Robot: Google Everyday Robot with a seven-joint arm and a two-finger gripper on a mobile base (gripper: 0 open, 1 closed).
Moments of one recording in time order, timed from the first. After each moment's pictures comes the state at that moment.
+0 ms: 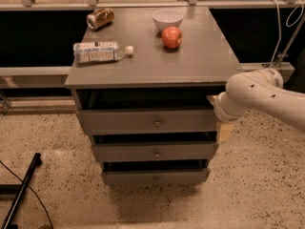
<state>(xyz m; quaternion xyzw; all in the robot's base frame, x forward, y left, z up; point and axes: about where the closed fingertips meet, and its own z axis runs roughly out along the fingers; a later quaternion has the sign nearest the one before) 0.631 -0.230 0.663 -0.74 0.64 -0.13 0.17</state>
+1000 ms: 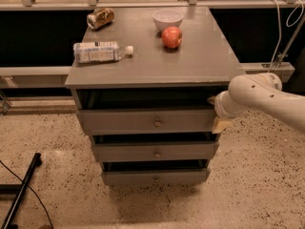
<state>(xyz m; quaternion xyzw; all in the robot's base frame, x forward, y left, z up) 0.667 -0.243 0.643 -0.72 0.65 -0.13 0.21</state>
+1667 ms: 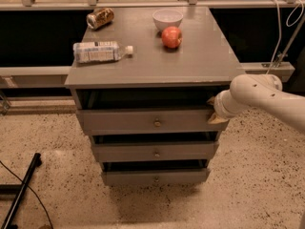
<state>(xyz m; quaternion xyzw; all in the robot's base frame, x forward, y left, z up) 0.675 -0.240 0.634 -0.71 0.66 -0.11 0.23</state>
